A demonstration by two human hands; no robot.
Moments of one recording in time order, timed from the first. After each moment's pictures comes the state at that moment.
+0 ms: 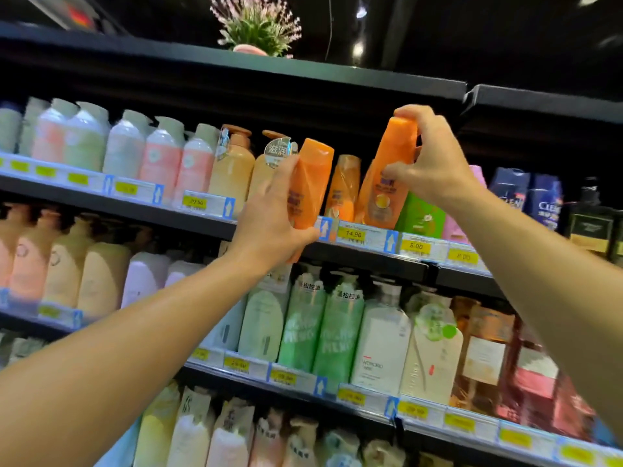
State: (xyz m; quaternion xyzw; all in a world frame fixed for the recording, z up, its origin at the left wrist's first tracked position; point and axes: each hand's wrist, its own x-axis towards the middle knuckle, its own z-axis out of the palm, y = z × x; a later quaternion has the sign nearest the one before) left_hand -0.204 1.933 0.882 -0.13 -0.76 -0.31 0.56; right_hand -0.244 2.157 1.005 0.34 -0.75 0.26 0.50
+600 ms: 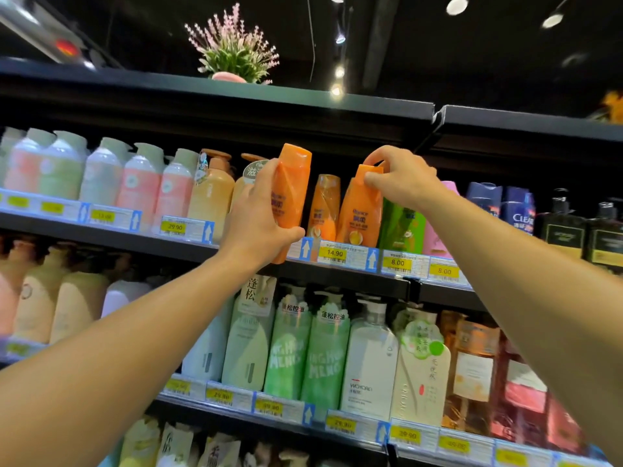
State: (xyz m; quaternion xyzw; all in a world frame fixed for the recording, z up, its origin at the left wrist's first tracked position) left_hand -0.224 1.937 0.911 -0.10 -0.75 -0.29 0.58; right_hand -0.262 2.157 1.024 0.22 -0.86 0.18 0.43
